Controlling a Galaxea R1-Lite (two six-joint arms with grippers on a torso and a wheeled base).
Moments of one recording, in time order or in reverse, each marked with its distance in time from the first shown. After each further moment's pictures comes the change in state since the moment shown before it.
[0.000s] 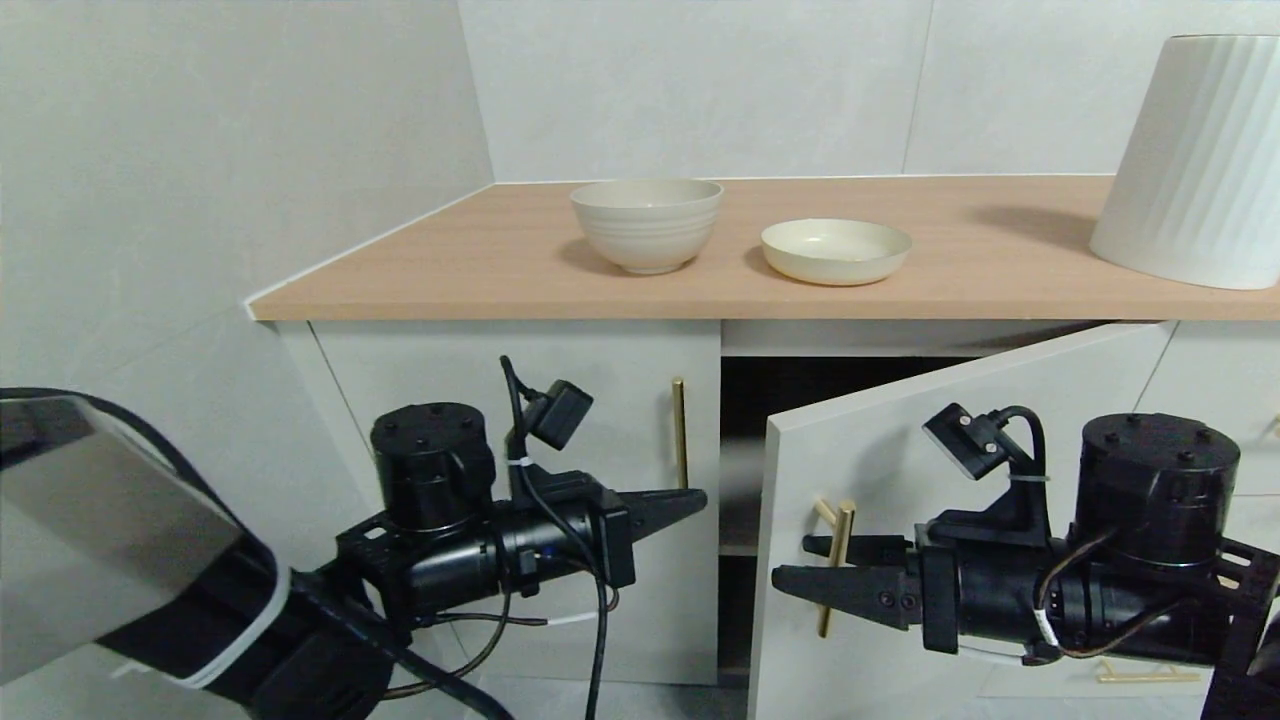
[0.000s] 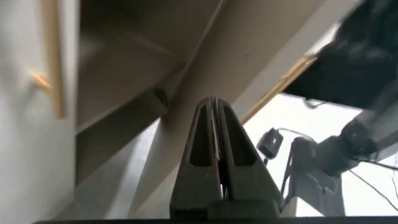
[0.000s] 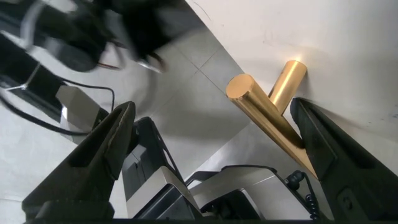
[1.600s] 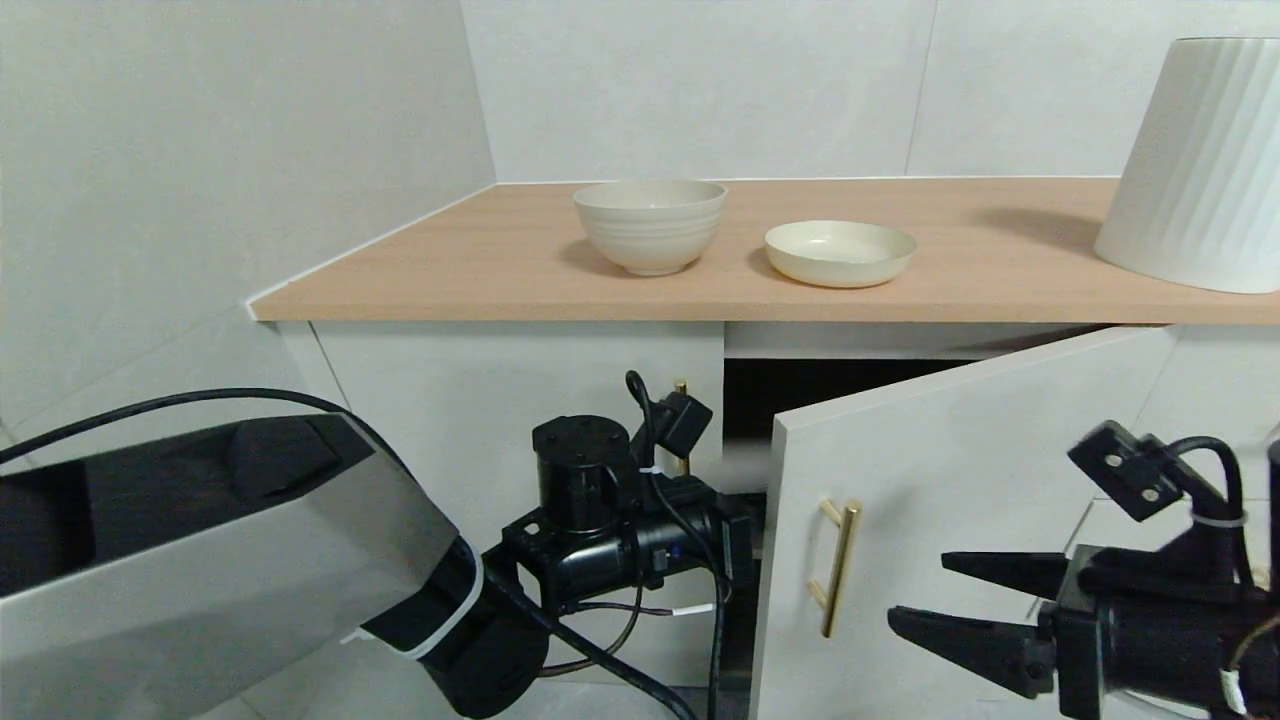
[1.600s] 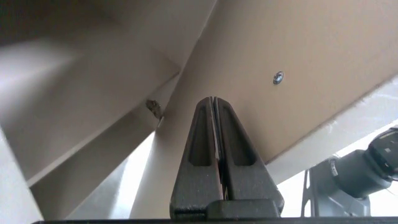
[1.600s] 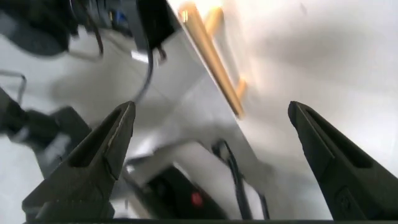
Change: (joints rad) left arm -0.166 0.214 -0.243 -0.002 0.097 0.004; right arm -0.056 -0.397 0.035 0.534 -0.338 -0.284
